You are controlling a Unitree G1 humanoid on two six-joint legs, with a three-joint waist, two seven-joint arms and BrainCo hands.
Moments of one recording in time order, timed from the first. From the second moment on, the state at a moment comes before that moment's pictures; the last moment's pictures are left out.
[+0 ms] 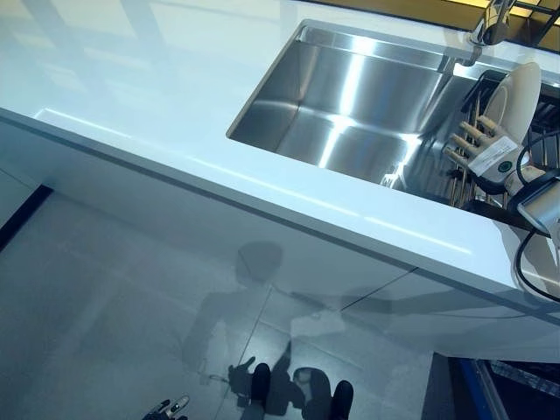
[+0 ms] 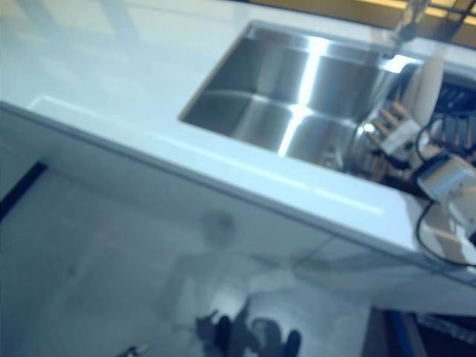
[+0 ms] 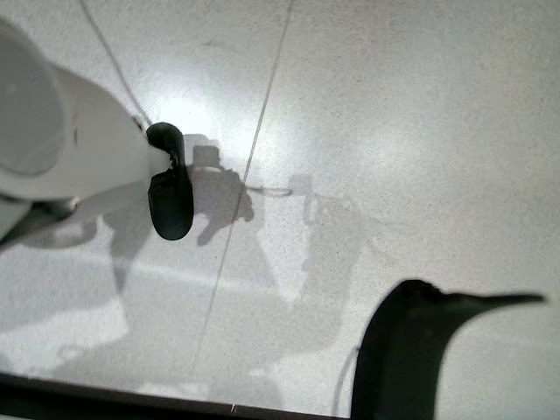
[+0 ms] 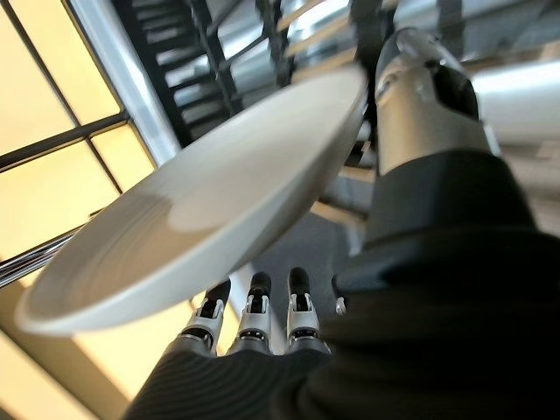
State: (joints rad) left arm -0.07 0.41 -0.12 0.96 -0.62 -0.01 -0.11; right arm -1.09 -1.30 0.71 0.51 -1.26 -0.06 -0.13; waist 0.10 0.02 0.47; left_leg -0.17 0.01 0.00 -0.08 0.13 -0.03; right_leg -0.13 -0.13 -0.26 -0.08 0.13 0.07
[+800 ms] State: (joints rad) left arm -0.05 0.41 -0.10 0.92 -0.69 -0.03 -0.12; right arm -1.08 -1.27 0.71 0.52 -1.40 0.01 -0.03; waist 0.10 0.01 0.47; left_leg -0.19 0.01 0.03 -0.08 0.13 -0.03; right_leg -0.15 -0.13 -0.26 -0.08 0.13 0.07
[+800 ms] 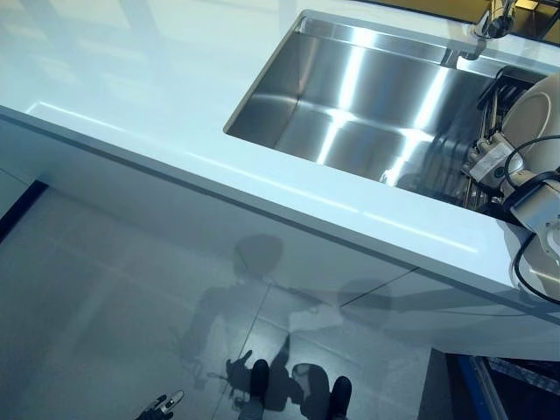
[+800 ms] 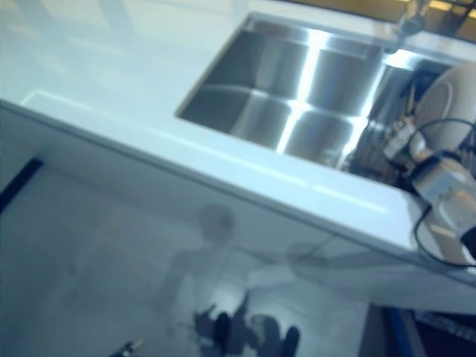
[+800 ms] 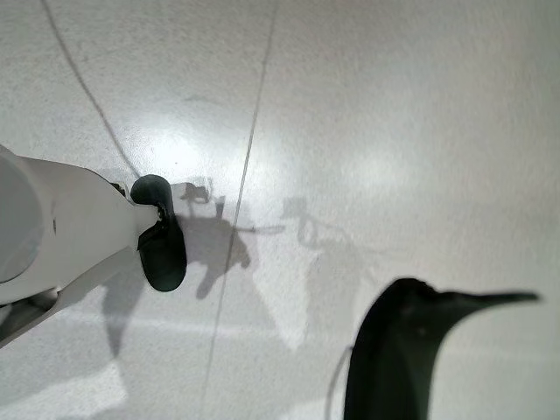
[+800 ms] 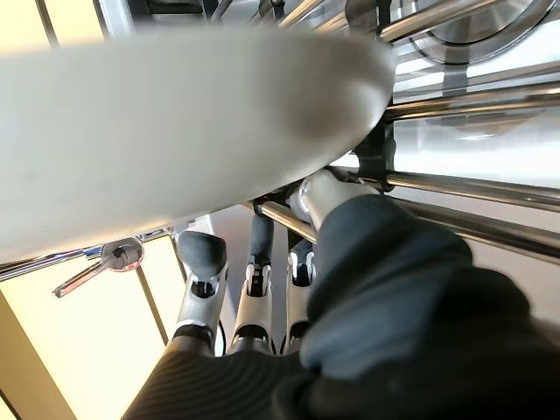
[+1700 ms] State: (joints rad) left arm -0.04 0.40 -0.09 0.92 -0.68 -0.03 -0.12; right arm -0.96 -1.28 0.44 0.44 -1.05 0.13 -0.21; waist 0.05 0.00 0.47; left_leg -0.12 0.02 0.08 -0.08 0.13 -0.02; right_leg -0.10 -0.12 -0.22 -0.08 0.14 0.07
